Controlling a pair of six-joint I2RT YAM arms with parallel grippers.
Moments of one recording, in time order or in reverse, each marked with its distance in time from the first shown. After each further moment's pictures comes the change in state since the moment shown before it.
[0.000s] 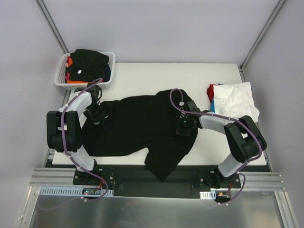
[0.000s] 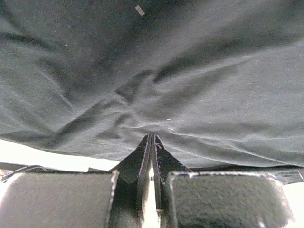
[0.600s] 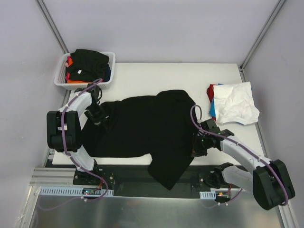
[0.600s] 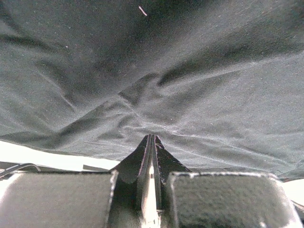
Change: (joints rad) left arm 0.000 0.002 -0.015 -0.003 0.026 -0.019; right arm -0.087 -0.546 -0.367 -0.262 -0.019 0.007
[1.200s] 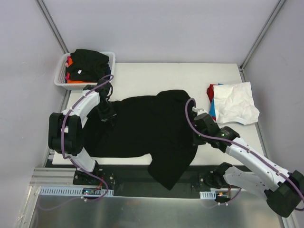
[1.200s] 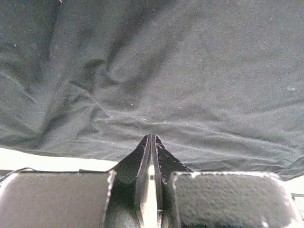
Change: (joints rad) left arm -0.164 -0.038 0.062 -0.002 -0.037 -0.006; right arm 0.231 -0.205 0.237 -0.169 0.507 -0.135
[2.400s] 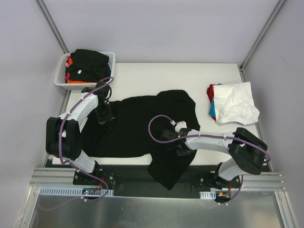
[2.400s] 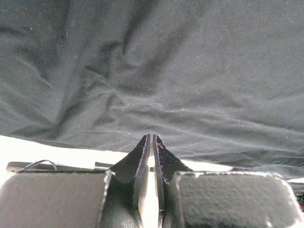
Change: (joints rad) left arm 0.000 -0.061 -0.044 -0.033 -0.020 0.065; right arm 0.432 0.609 0.106 -0.096 0.384 0.427
